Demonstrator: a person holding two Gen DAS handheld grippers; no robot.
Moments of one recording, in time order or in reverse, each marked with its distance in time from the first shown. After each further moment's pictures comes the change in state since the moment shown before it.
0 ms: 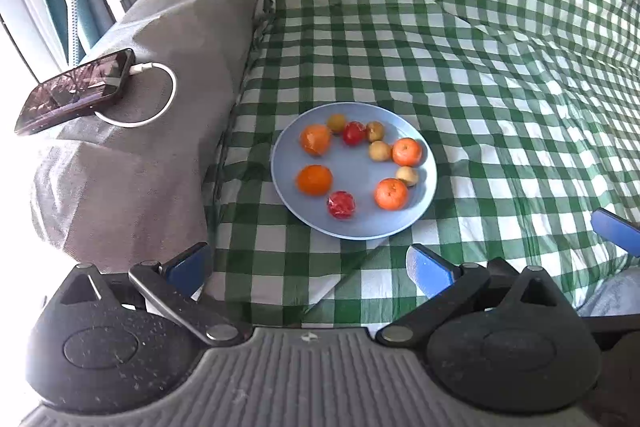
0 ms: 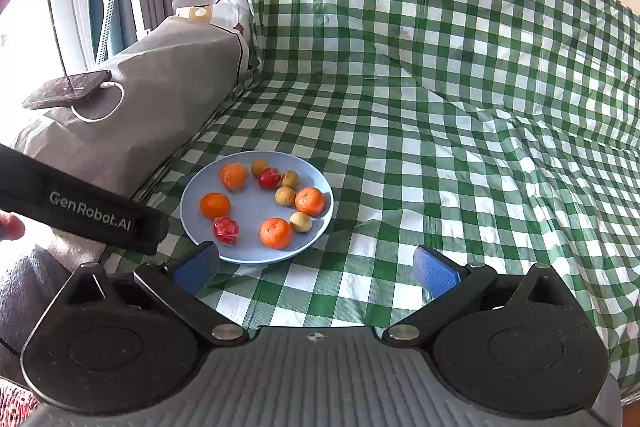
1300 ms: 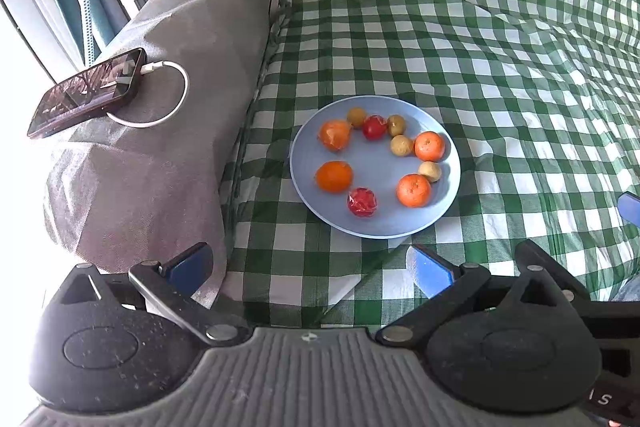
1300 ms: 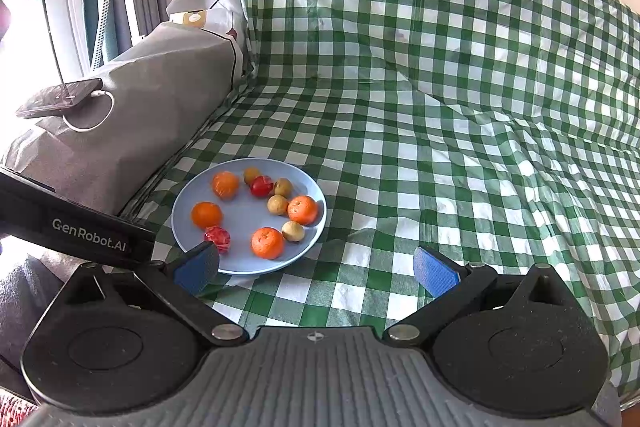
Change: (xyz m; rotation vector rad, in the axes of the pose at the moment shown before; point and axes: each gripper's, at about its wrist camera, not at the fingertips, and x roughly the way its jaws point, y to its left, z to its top) left arm 0.009 -0.005 0.002 0.012 0.026 0.074; right arm 0.008 -0.007 0.004 0.019 -0.011 -0.003
